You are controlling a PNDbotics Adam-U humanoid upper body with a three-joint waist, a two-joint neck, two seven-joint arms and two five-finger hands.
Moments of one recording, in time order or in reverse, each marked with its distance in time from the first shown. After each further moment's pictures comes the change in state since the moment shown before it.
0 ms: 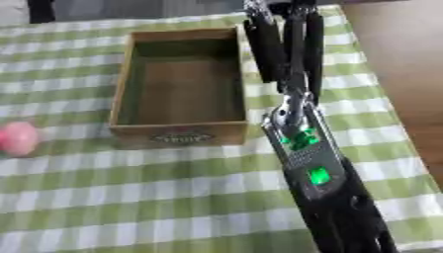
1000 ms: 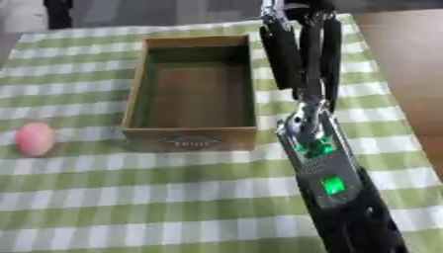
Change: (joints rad) left arm -0.071 0.195 -0.260 0.543 -0.349 -0.144 -0.257; right arm 0.001 0.002 0.006 0.000 0.007 -0.003 0.004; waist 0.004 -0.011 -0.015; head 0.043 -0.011
